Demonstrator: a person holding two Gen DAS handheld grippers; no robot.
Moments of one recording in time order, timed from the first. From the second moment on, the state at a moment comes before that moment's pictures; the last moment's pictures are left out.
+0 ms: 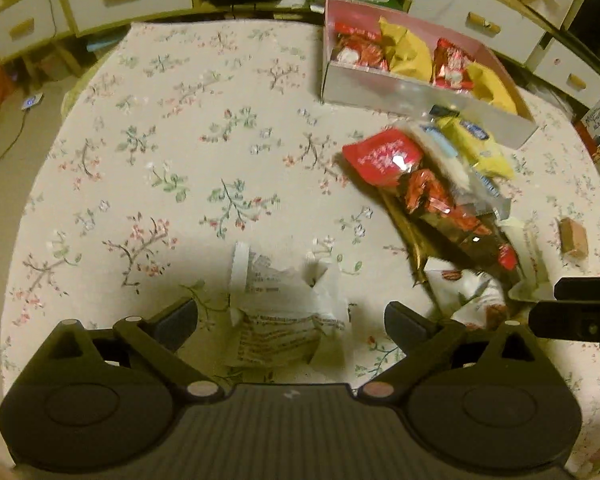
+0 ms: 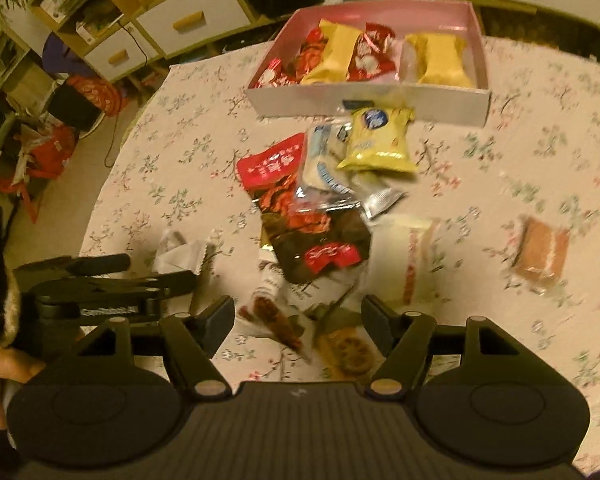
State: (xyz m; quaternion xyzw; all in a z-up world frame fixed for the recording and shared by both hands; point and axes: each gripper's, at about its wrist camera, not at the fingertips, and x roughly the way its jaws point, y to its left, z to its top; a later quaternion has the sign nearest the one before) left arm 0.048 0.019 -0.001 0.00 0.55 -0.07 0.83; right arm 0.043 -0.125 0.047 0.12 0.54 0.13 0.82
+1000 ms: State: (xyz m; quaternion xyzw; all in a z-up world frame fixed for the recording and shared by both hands) left arm 0.044 0.021 0.016 0.02 0.50 -0.07 0.86; right arm 0.049 -0.077 -0.001 0.11 0.55 0.06 0.82
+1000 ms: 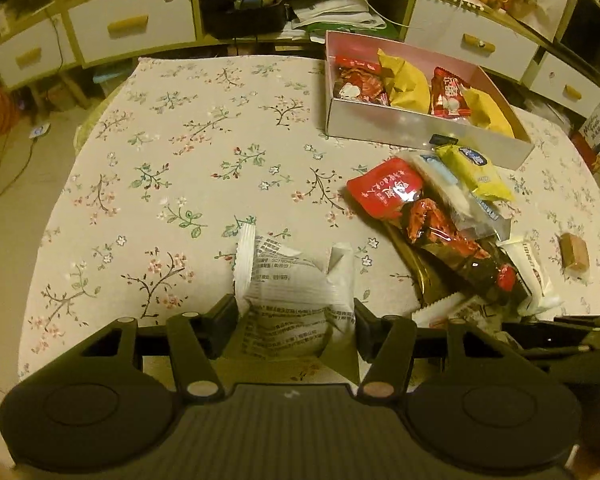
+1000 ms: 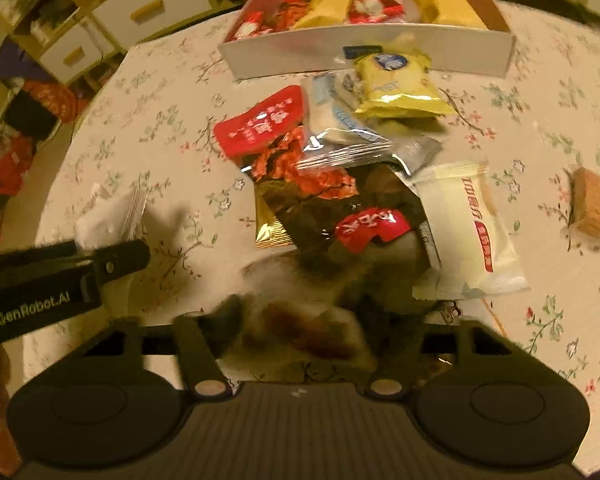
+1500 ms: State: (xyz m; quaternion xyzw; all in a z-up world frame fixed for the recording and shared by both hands) left arm 0.042 0.019 0.024 0.04 0.48 -0.07 0.87; right arm 0.036 -0.068 0.026 0.10 0.55 0.10 0.82
